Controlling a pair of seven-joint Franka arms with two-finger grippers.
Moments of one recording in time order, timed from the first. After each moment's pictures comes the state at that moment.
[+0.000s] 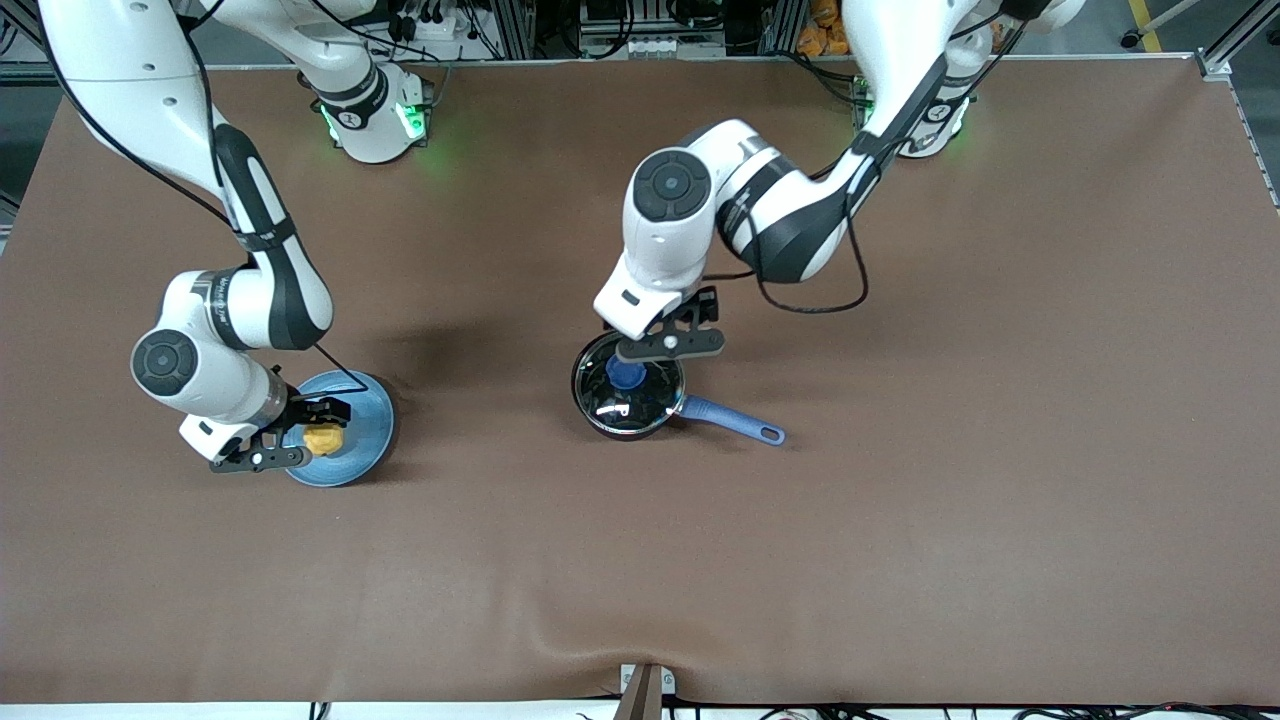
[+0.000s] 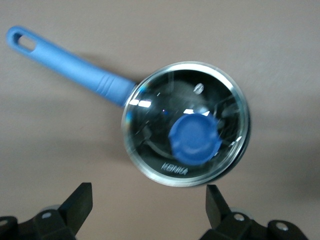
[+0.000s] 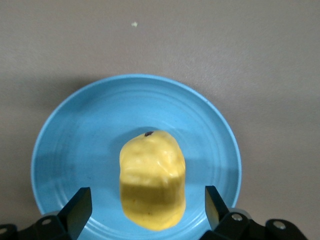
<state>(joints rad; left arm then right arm) -0.58 0.63 -0.27 -1.35 0.14 2.00 -0.96 0.12 0.50 -0.10 -1.93 0.00 2.38 -0.09</state>
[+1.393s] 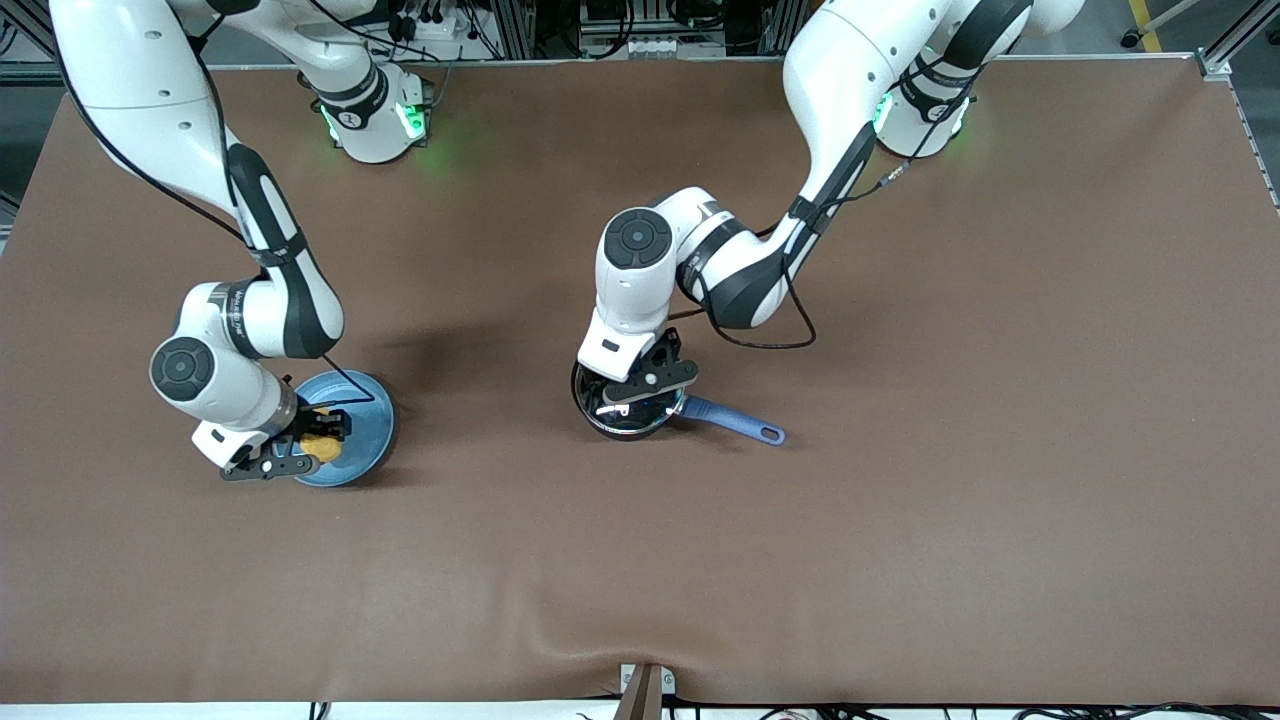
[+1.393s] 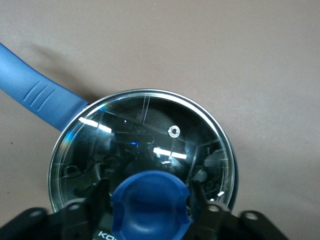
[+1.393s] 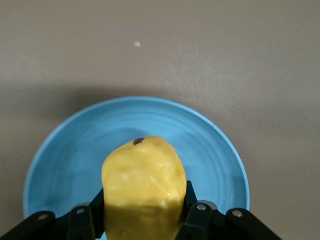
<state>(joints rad) -0.70 0.79 -0.15 -1.29 0.14 2.20 -1.18 0.12 0.53 -0.10 -1.91 0.00 2.44 -0.09</state>
